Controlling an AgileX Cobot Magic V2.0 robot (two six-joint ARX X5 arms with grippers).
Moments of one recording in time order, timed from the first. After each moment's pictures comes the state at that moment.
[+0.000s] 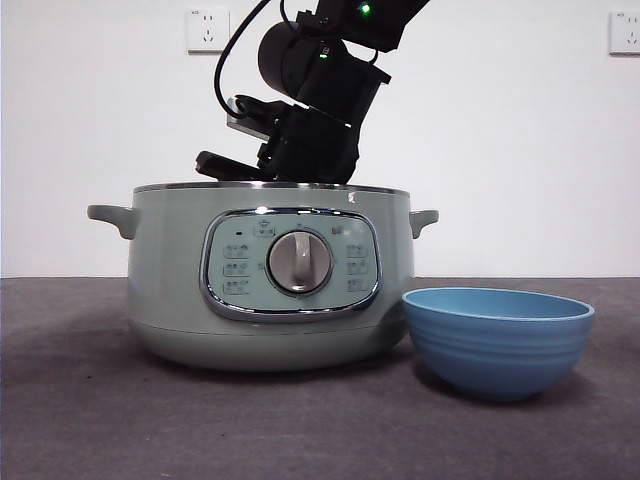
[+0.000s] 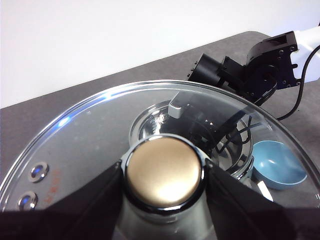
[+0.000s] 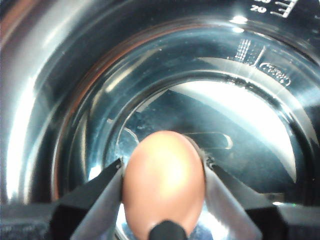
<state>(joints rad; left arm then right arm) -0.51 0.59 1.14 -0.87 -0.05 0.03 0.71 2.08 1.68 -0.64 -0.16 0.06</state>
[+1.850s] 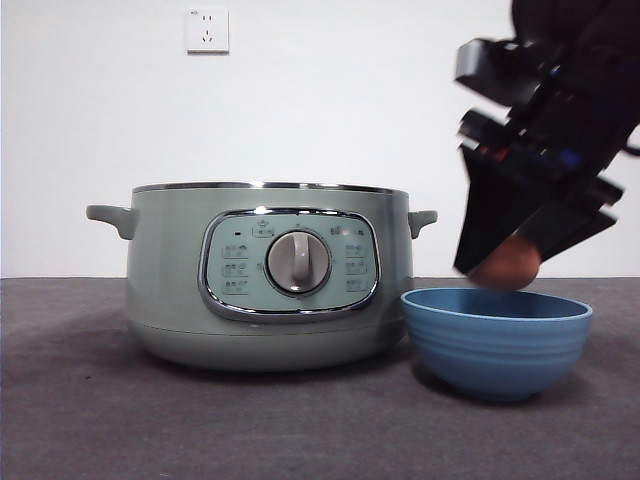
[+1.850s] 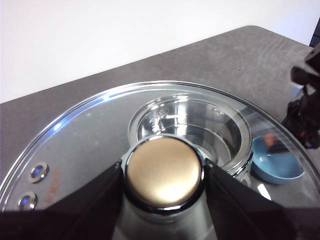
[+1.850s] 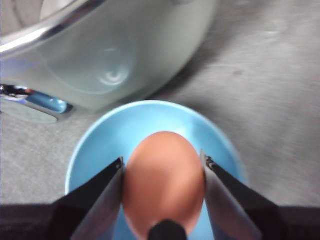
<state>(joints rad) -0.51 0.59 1.14 -0.89 -0.05 0.03 0.44 1.42 0.88 -0.49 -0.24 -0.10</state>
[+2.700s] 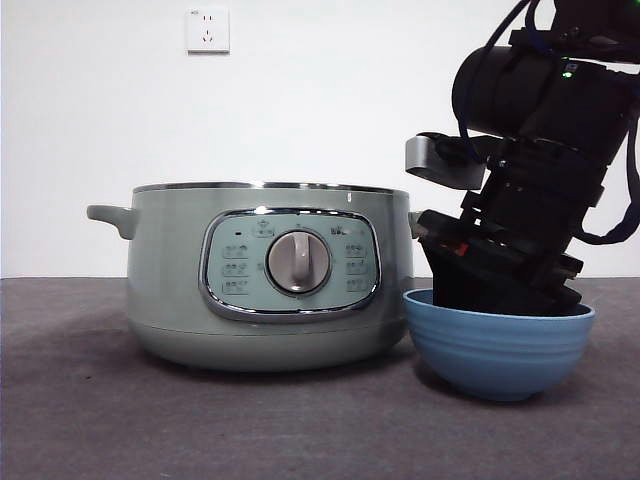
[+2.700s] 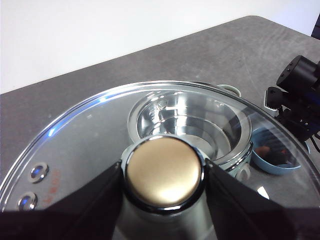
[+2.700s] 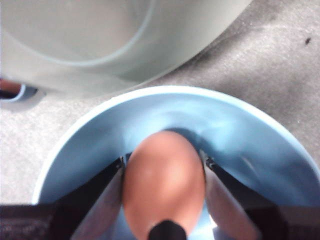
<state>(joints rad) -0.51 0.60 1.14 -0.92 -0.05 0.03 0.51 1.61 0.88 -0.43 -0.21 -0.10</state>
